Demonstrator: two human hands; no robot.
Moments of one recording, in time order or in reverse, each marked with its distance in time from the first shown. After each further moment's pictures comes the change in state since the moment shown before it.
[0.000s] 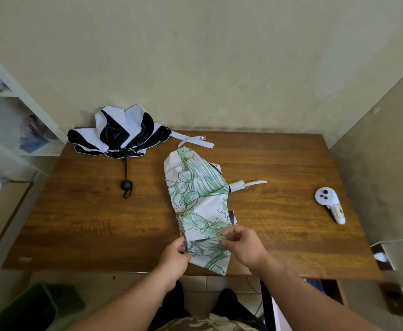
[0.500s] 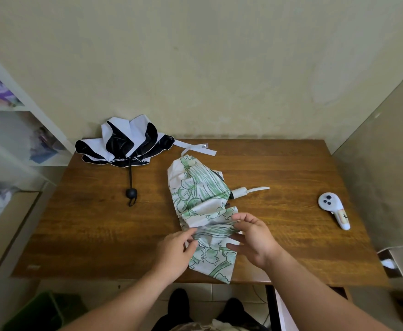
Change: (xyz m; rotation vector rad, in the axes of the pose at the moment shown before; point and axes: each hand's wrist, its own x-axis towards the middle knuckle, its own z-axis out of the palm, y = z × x) left_hand -0.007 0.033 -0.030 0.650 0.102 0.497; right_hand 0.001 -0.047 -0.013 0.541 -0.029 0.143
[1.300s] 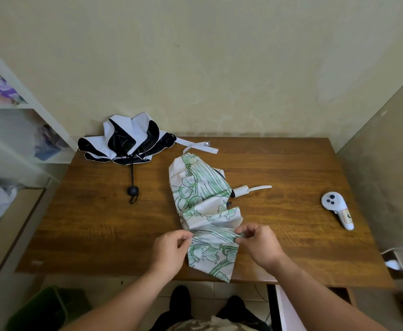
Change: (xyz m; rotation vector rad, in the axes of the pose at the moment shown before) left_hand -0.004 -0.003 0.001 -0.131 0.187 -0.112; right_hand 0.003 0.017 -0.034 -0.779 0.142 -0.244
